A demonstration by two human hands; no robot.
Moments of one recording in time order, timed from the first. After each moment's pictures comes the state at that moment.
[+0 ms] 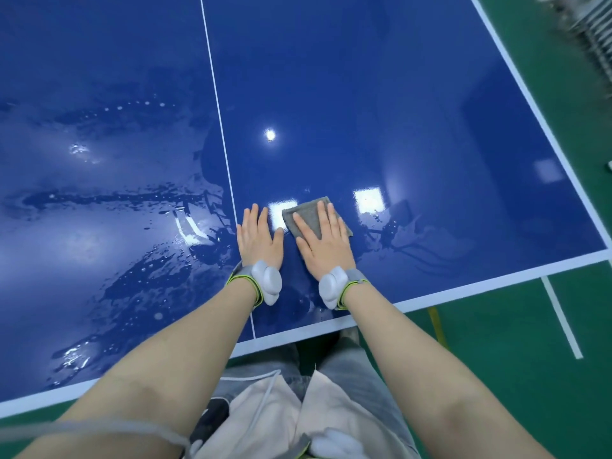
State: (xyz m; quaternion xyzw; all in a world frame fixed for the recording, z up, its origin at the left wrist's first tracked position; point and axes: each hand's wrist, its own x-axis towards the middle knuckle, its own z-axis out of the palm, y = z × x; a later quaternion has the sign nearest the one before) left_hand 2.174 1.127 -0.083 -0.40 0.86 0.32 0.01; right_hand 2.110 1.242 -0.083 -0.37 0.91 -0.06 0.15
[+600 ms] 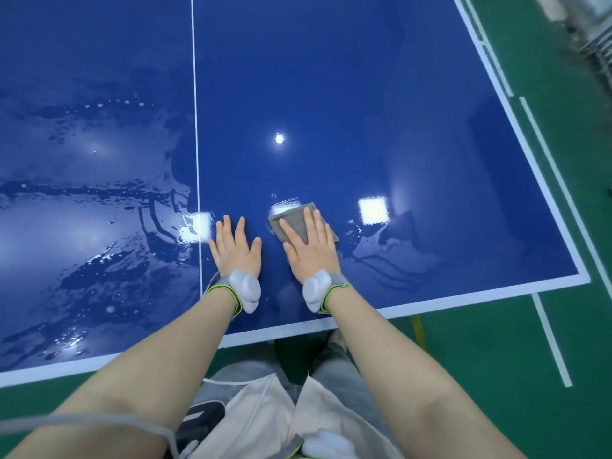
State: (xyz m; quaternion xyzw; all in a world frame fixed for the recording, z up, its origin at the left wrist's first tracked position) left_hand 2.160 1.170 -0.081 -0.48 0.83 0.29 0.03; right_hand 2.075 1.284 -0.085 -0.40 0.90 -0.04 0.17
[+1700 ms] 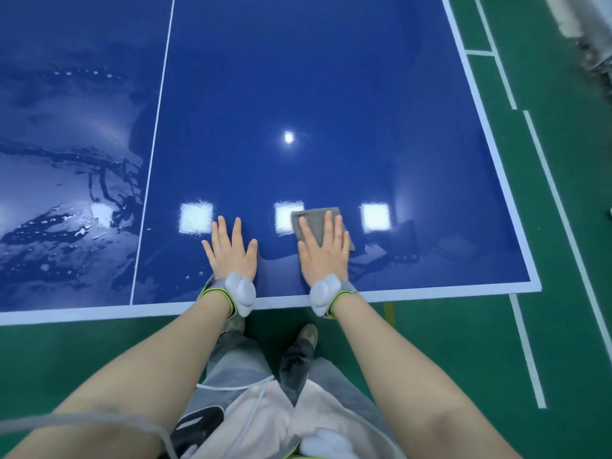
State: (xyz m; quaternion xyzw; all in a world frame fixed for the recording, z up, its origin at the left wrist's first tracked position) left_hand 2.129 1.281 -0.080 -0.52 0.81 0.26 0.03; right_hand 2.027 1.399 -0.090 -0.35 0.93 -0.03 0.13
